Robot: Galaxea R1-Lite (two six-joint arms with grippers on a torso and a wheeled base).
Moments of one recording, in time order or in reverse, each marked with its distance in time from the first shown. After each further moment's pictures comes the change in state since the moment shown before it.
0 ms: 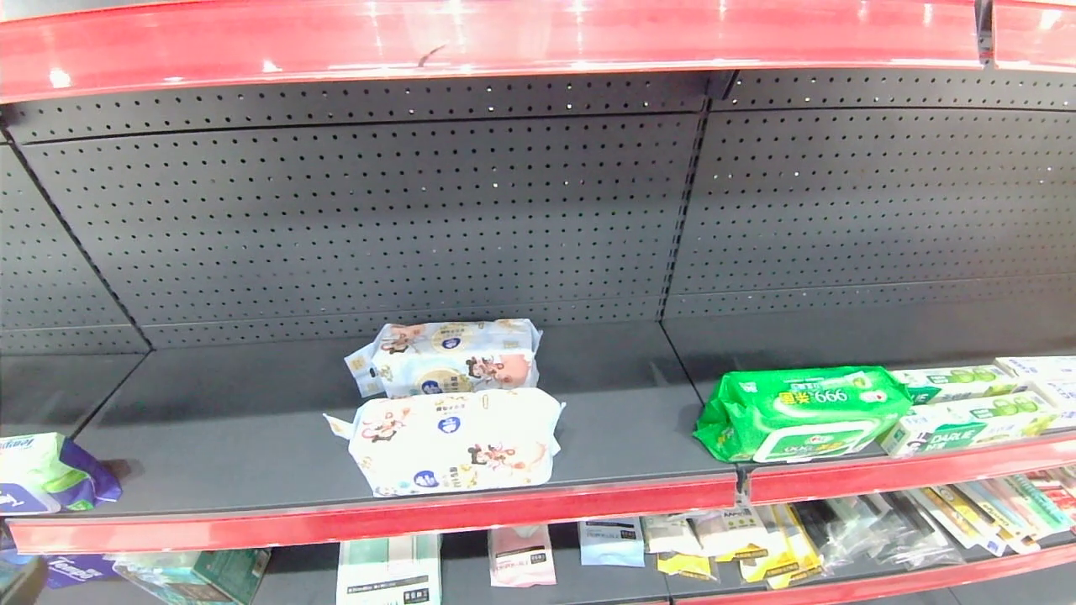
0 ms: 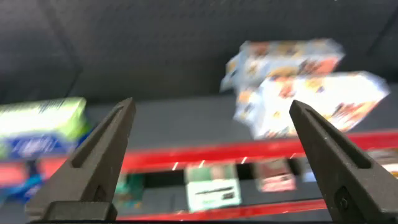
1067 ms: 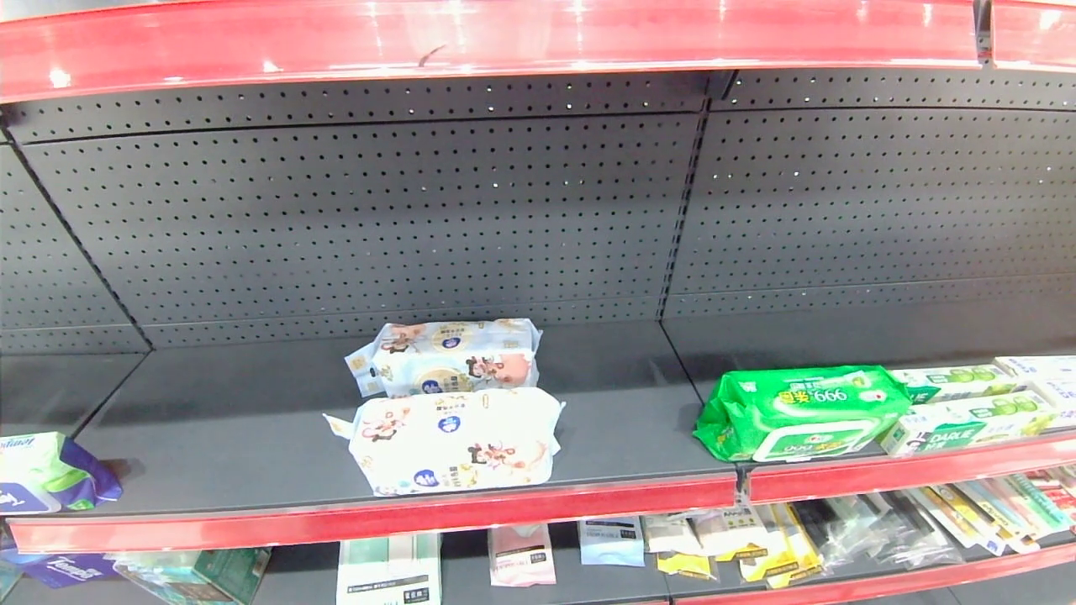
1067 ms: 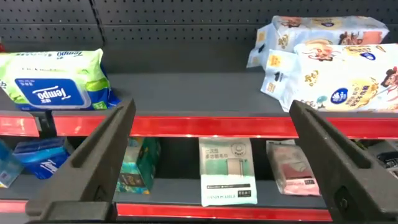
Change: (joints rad) left arm 0.029 -0.315 0.240 0.010 0.021 -0.020; right arm 0.000 0.001 -0.001 0.000 0.000 -0.004
